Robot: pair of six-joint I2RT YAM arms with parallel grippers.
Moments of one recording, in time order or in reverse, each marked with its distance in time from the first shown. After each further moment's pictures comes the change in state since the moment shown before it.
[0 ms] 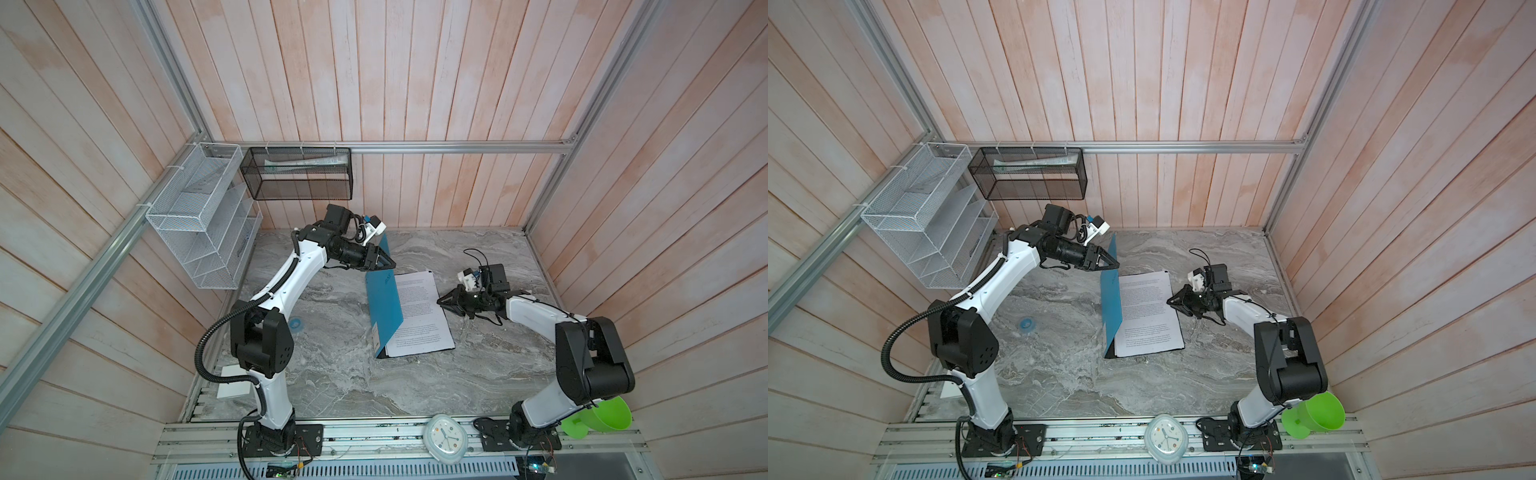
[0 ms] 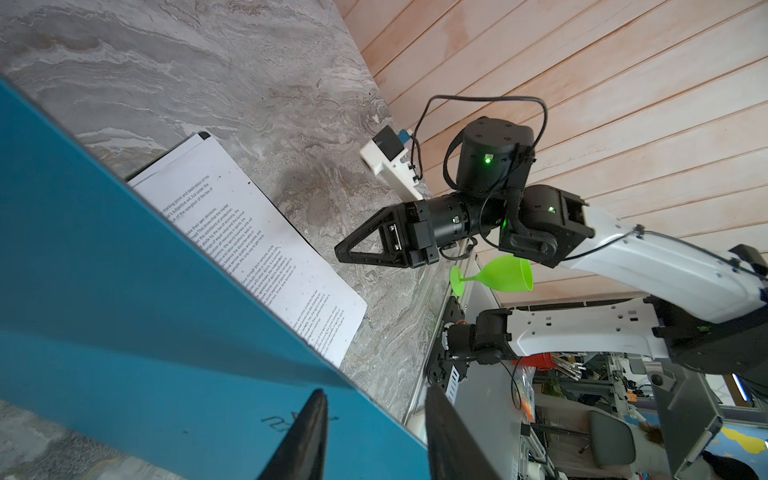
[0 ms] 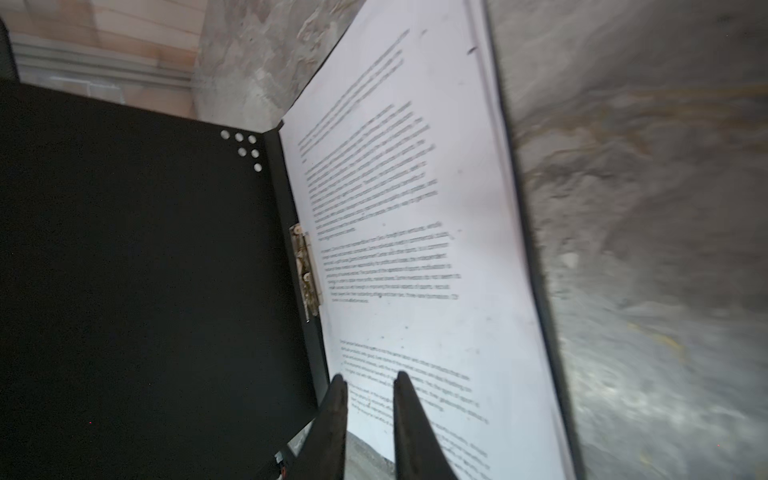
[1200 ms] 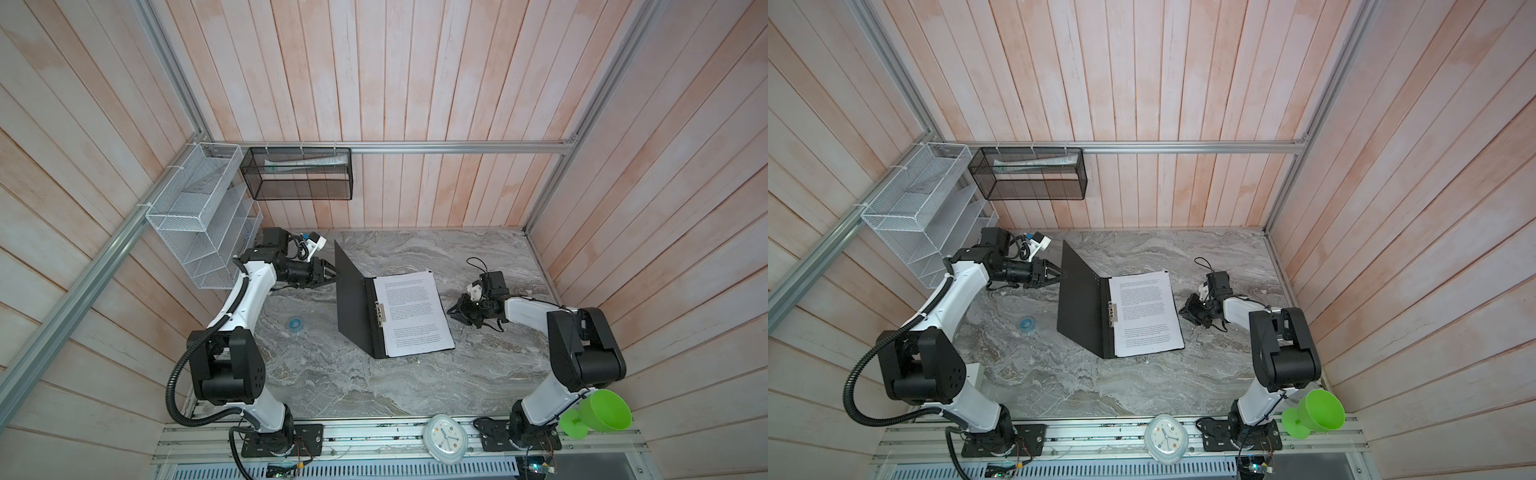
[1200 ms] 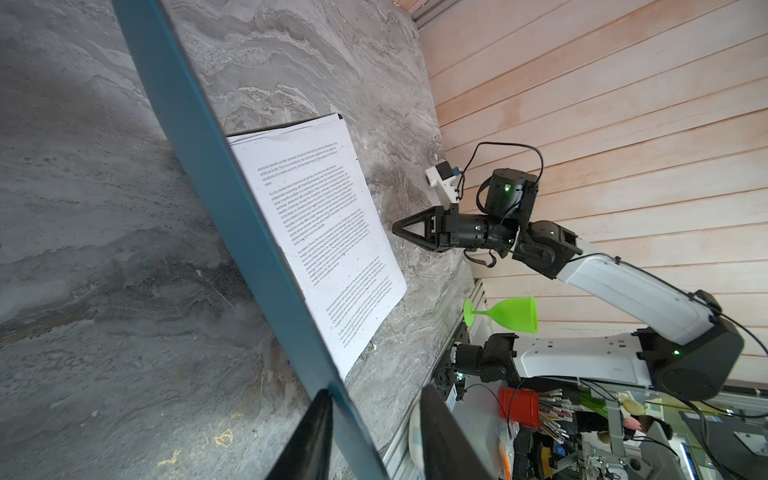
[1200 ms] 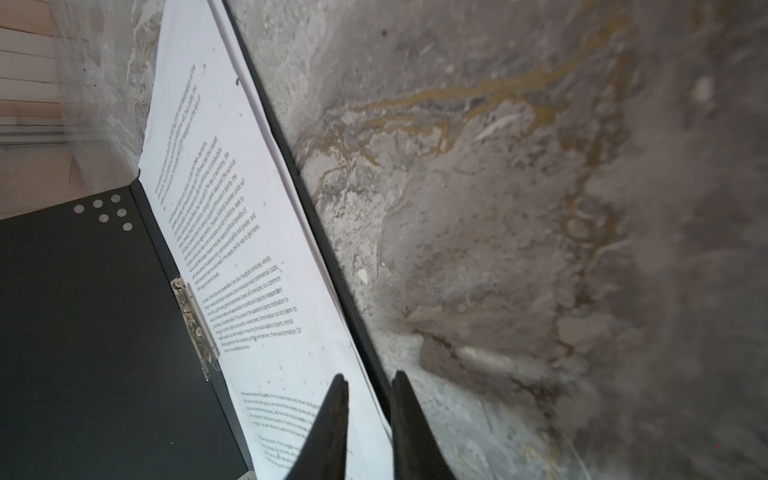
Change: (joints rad) left arm 0.347 -0.242 -0.372 -0.027 0.053 0.052; right arm -0.066 0.077 -0.045 -0.068 0.214 -0.018
